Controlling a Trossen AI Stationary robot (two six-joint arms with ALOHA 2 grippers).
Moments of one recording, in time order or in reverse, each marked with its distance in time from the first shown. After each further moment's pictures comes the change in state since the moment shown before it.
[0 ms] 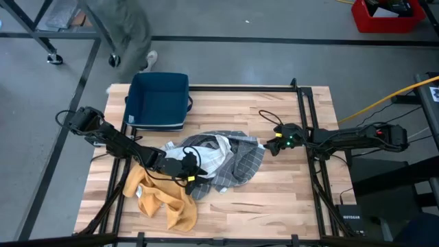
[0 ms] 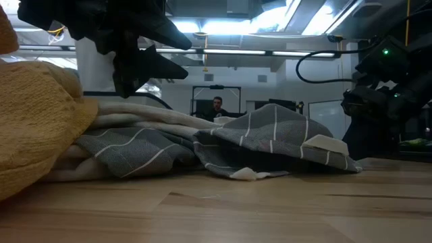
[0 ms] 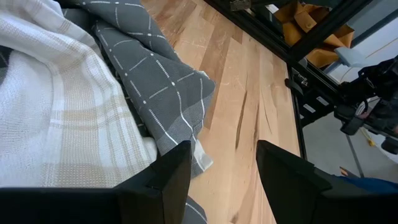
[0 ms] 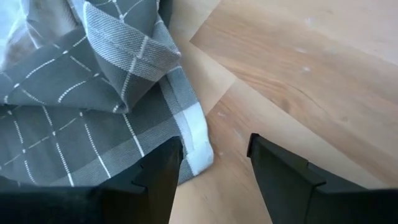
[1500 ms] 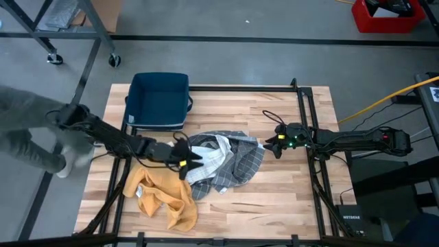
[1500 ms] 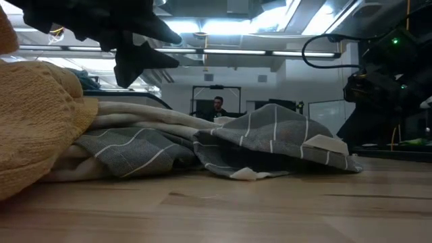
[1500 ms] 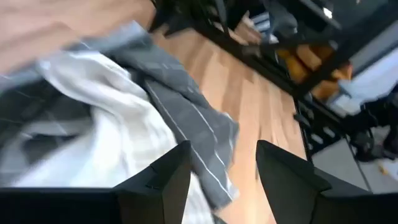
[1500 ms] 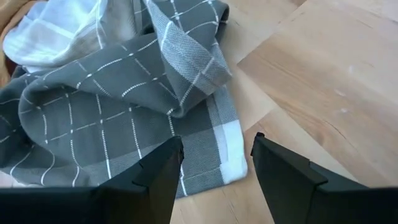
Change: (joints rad) left arm 0.099 -0.212 -0.121 0.000 0.001 0.081; right arm 0.000 -0.176 -0.003 -0.017 -0.025 -0.166
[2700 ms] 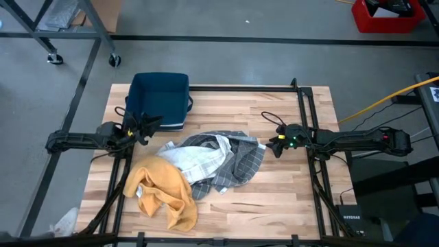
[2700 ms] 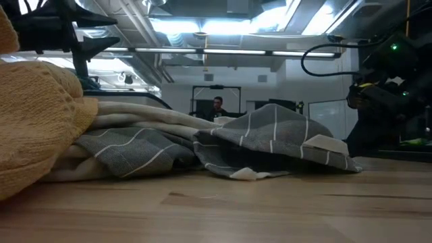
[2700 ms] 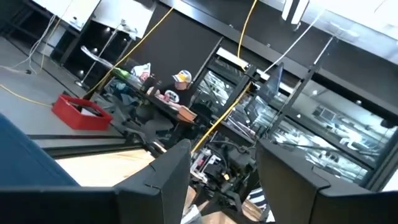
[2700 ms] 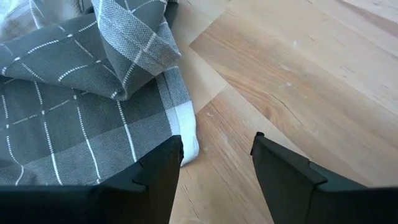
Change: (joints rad) left arm 0.313 -1.187 -0.519 -0.005 -0.132 0.189; right arm 0.000 0.000 0.000 -0.100 0.106 0.012
